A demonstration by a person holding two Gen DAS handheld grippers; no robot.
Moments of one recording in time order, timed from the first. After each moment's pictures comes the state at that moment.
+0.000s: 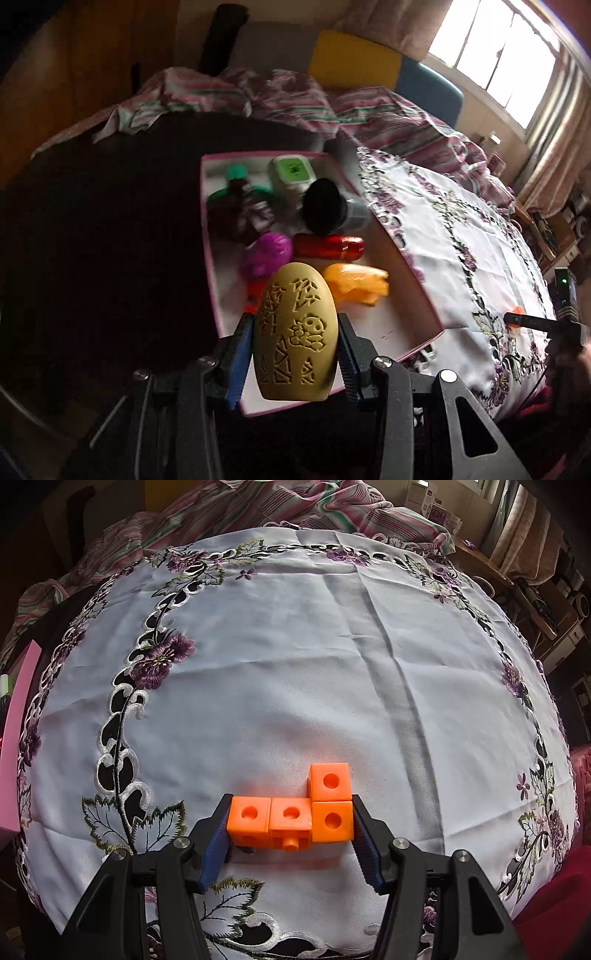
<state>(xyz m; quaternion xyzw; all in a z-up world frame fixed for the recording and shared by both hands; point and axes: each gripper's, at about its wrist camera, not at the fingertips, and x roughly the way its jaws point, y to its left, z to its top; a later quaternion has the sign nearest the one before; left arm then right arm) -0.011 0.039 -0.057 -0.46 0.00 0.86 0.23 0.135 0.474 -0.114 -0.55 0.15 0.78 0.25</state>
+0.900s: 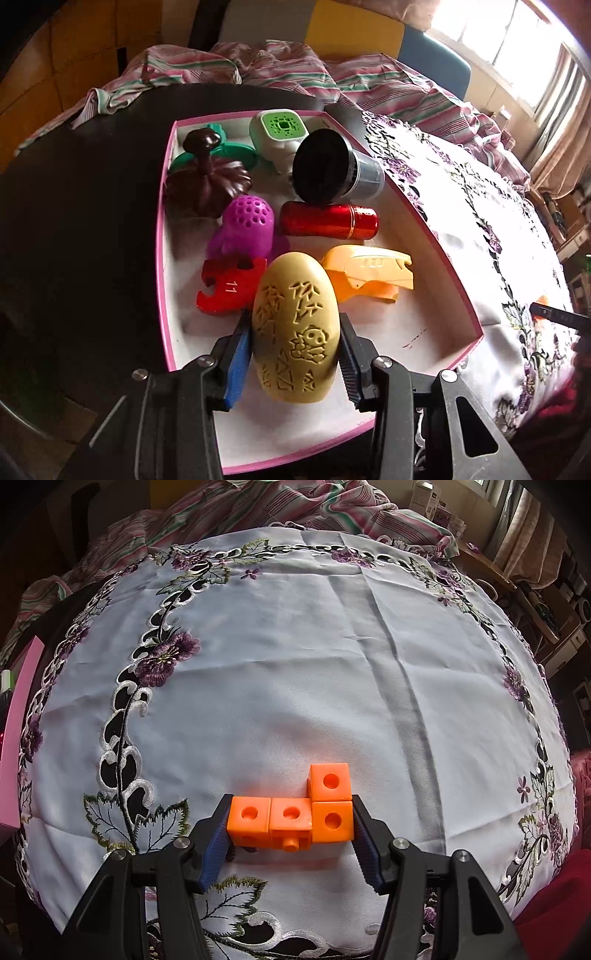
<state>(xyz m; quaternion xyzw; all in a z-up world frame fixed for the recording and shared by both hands) -0.031 0.079 -0.091 -0.49 0.03 0.84 0.24 0.131 0.467 -0.112 -0.55 0.15 0.78 0.25</state>
